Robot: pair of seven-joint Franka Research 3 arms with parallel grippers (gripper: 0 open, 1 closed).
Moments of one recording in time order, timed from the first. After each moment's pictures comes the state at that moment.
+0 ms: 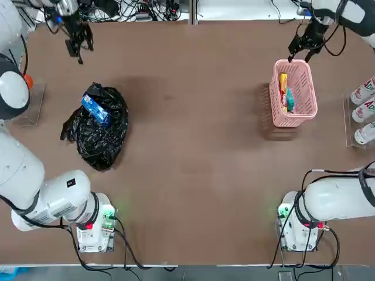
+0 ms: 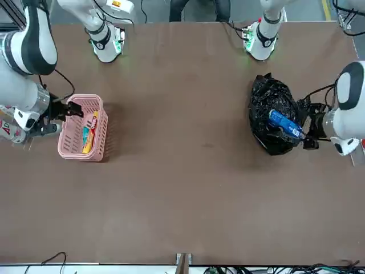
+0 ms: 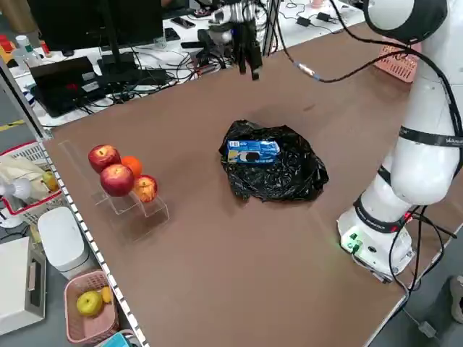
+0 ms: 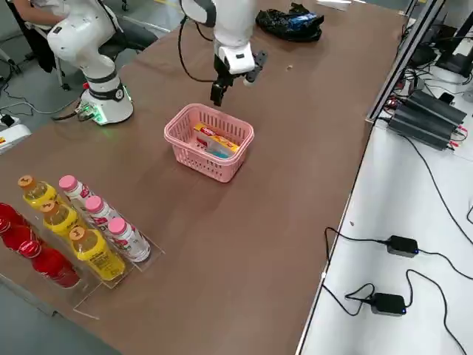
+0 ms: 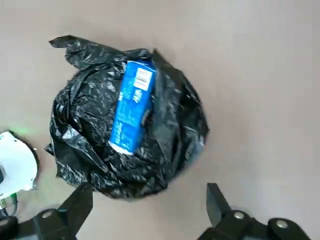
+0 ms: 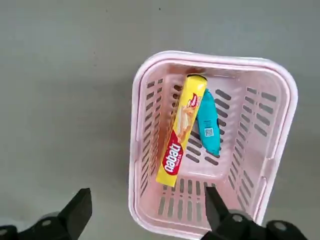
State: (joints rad) left arm 0.37 0.26 -0.41 -1.65 0.08 1.63 -1.34; right arm 0.09 -0.02 -0.12 -2.07 0.13 1.89 -0.15
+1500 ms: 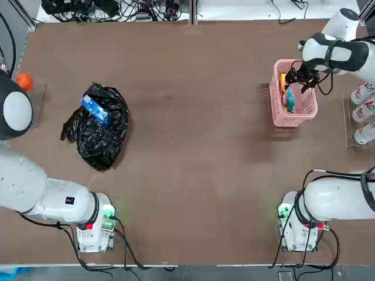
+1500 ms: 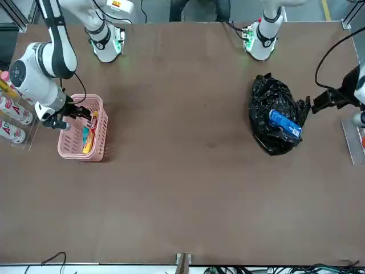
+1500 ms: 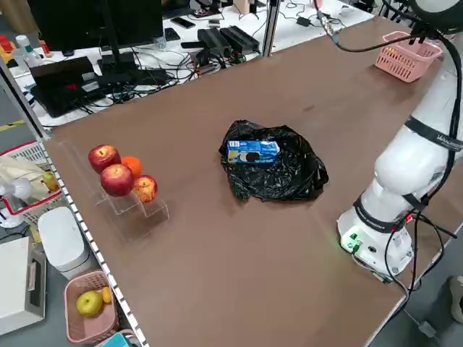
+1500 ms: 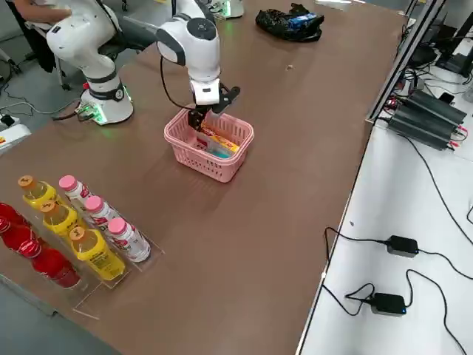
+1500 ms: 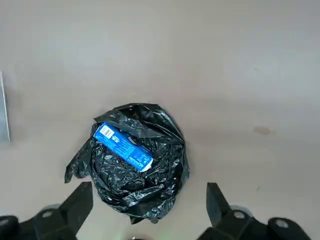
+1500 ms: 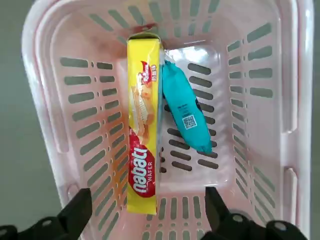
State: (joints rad) left arm -0.14 0.08 0.09 -1.44 -0.03 1.47 -0.11; right arm 0.05 -0.07 -0.11 -2.45 0.13 2.31 -0.01
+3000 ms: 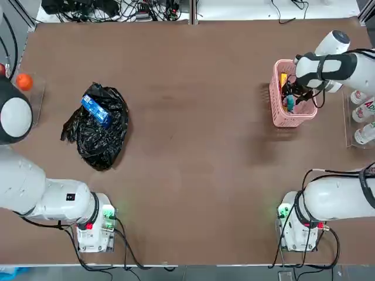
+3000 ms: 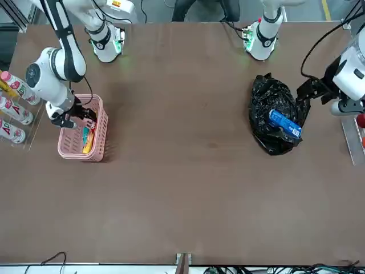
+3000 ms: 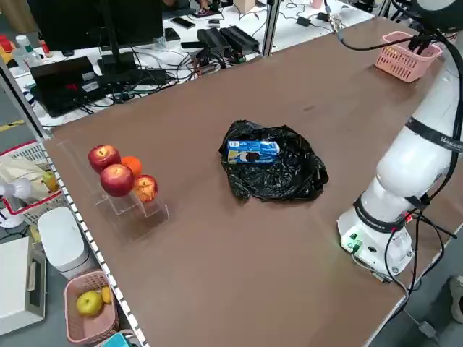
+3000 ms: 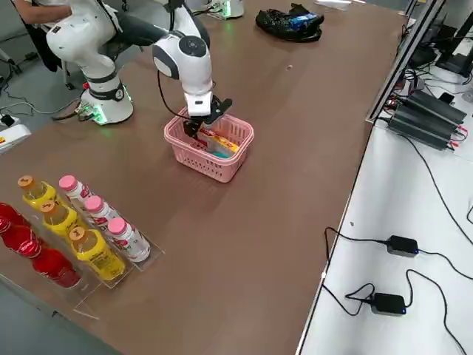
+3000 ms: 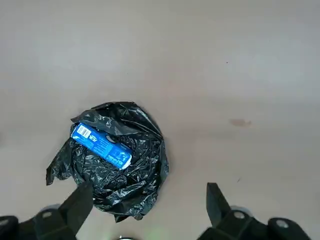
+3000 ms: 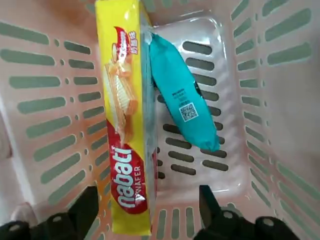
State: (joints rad) left arm -0.02 0.08 -0.11 -1.43 -0.05 1.47 -0.19; right arm 0.05 -0.02 -0.10 -2.56 0.18 2.49 -0.01
